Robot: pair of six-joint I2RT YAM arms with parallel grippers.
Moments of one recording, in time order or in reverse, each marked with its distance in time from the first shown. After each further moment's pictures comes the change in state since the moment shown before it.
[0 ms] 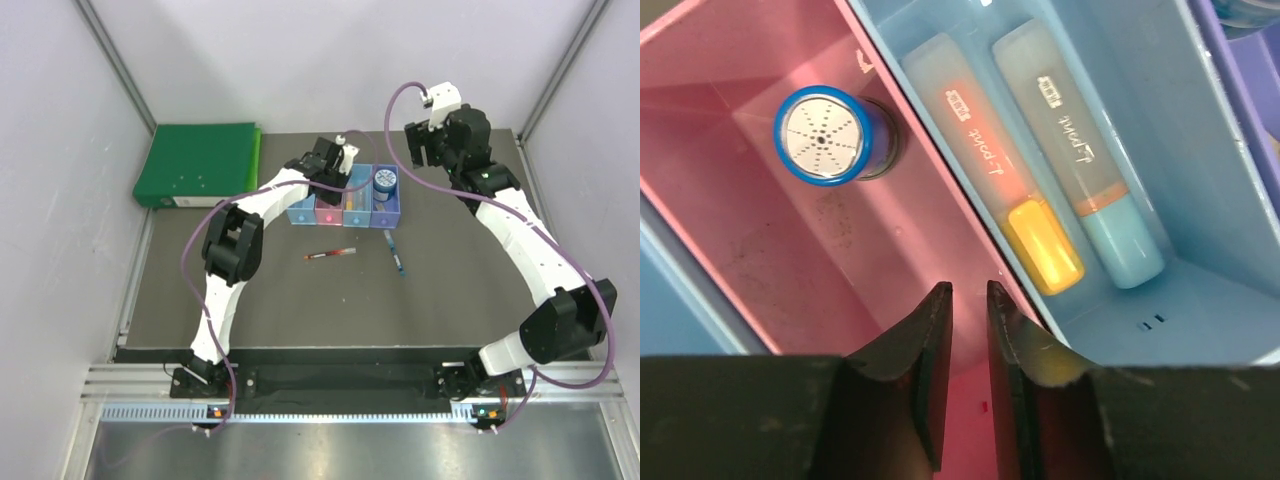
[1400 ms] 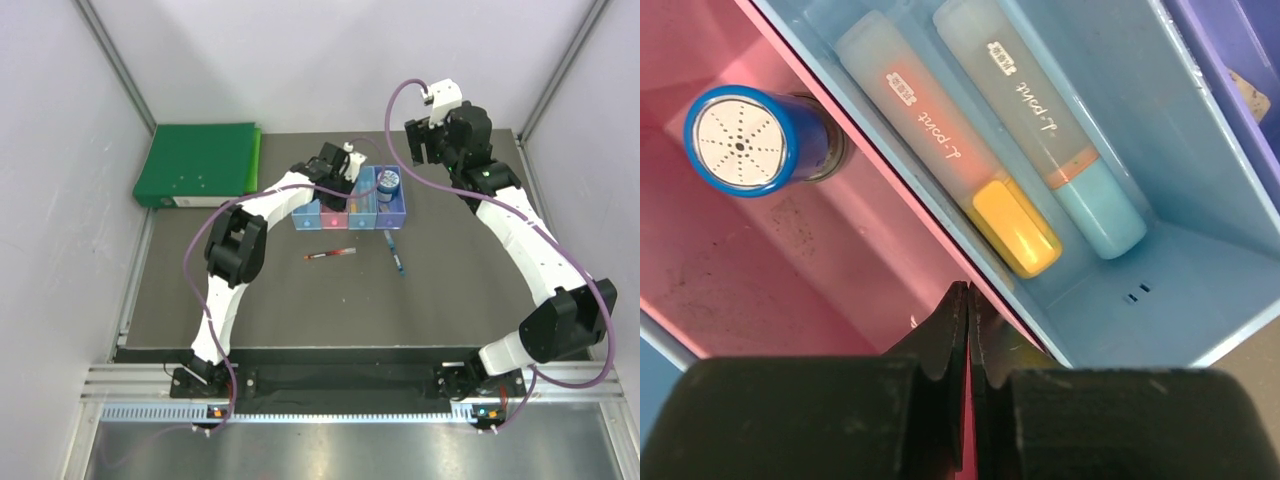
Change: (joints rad) left arm -0.032 -0.001 -0.019 -0.021 0.055 0.003; right arm 0.000 0.006 0.020 -0.002 -0.003 0.000
